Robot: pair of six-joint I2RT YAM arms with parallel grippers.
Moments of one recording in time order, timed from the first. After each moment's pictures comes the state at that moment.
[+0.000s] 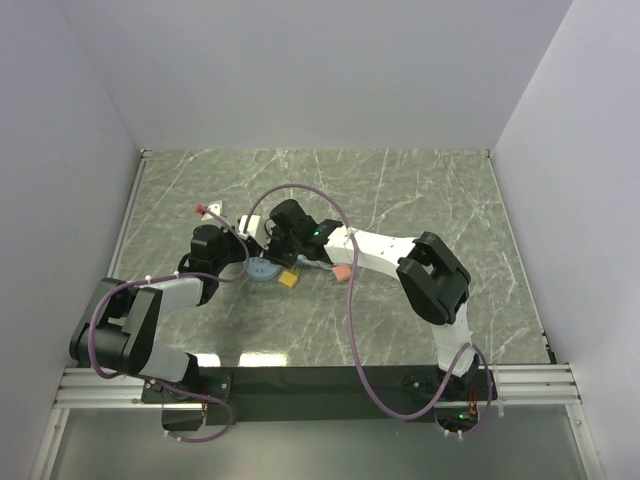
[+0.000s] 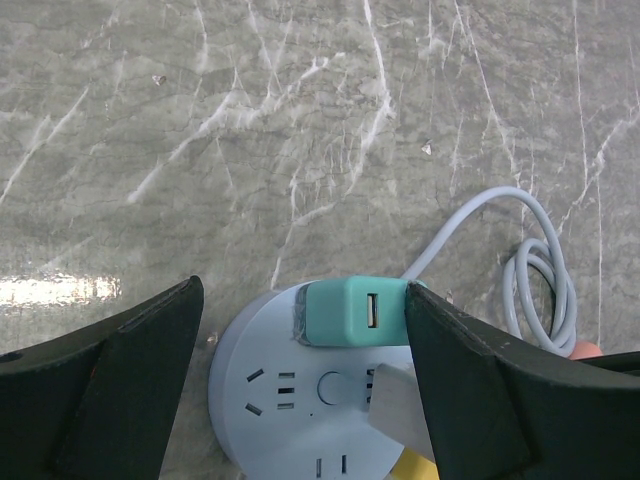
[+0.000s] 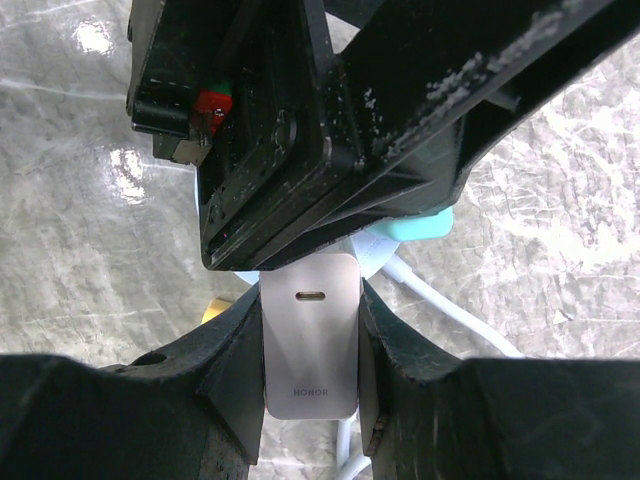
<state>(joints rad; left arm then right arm) -0.25 1.43 0.44 0.60 0.08 -0.49 0.91 2.00 1.48 -0.26 -0.20 -0.47</state>
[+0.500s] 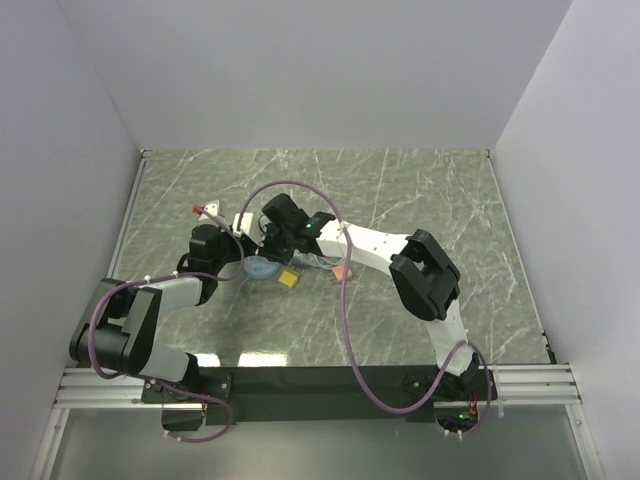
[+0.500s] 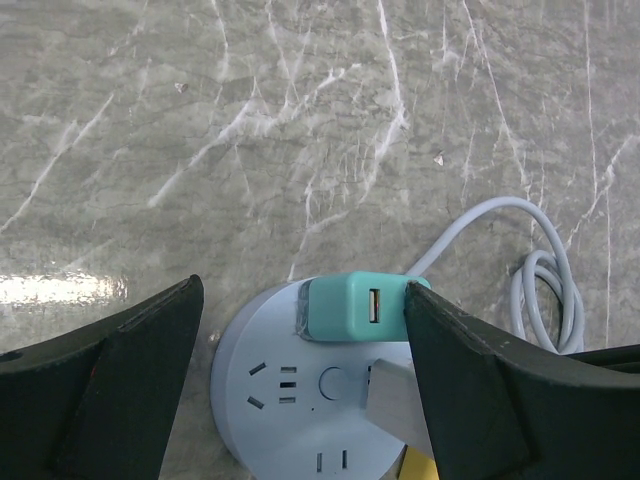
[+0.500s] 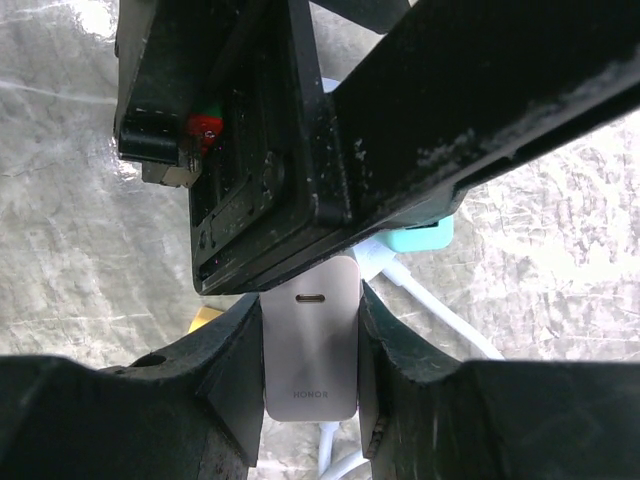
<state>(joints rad) -0.24 1.43 0.44 0.60 0.06 -0.49 0.91 2.07 1.61 -0.37 -0.20 -0.51</state>
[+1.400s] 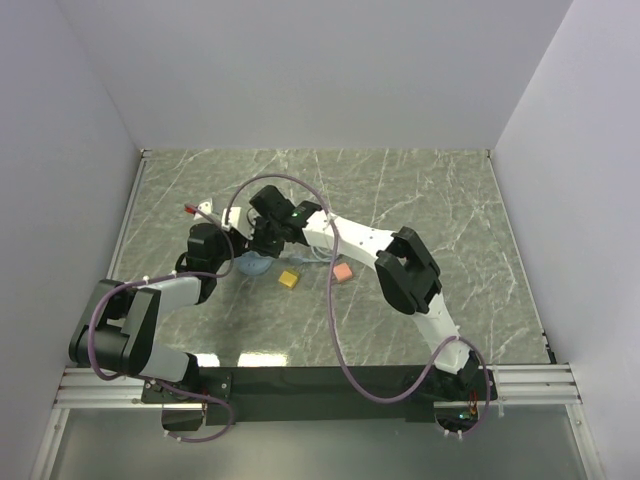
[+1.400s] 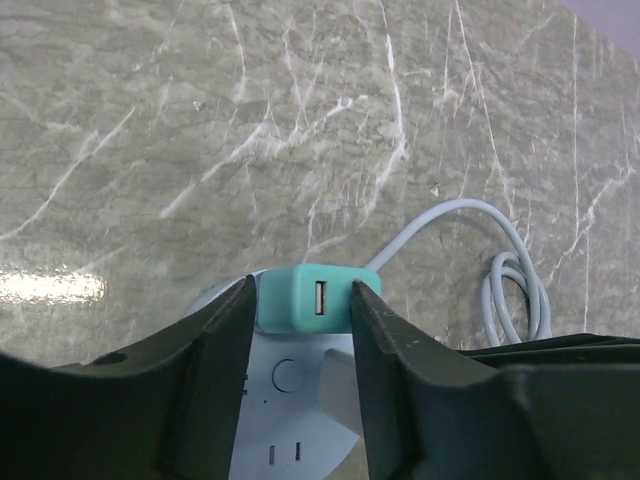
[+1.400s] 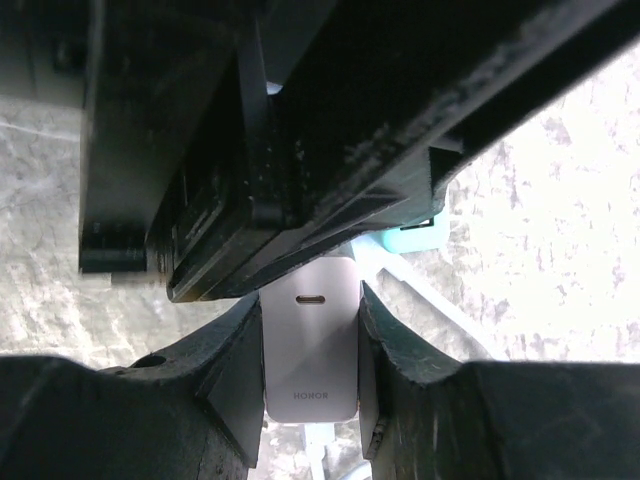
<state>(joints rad) -0.23 1.42 0.45 0.61 0.03 -0.57 0.91 2.21 1.86 -0.53 -0.21 -0.54</state>
